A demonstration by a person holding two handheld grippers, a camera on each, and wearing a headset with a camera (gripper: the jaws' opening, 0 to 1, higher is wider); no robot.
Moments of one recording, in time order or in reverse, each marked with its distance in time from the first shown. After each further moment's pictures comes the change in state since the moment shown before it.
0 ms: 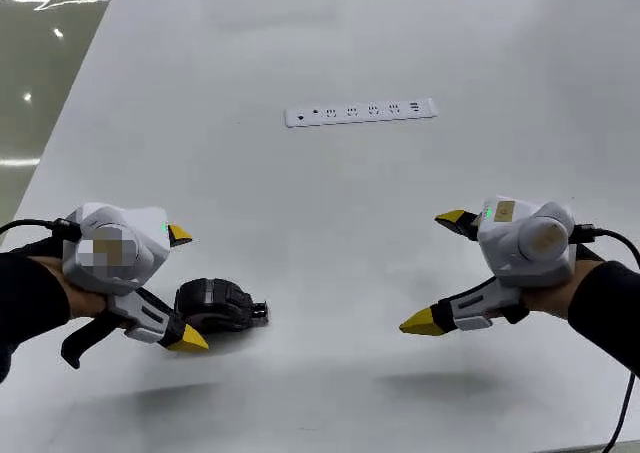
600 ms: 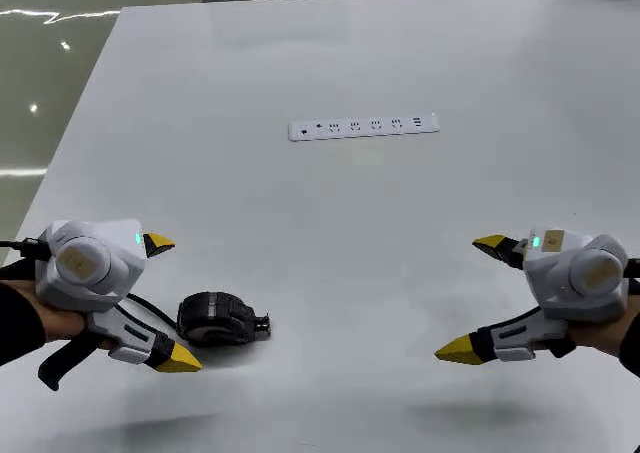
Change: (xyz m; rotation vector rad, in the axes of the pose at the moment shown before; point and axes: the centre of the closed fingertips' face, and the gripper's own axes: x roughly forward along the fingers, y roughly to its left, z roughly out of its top) left arm -0.015 0.001 -0.001 -0.085 -0.057 0.034; right arm -0.032 0.001 -0.025 0.028 0.017 -0.043
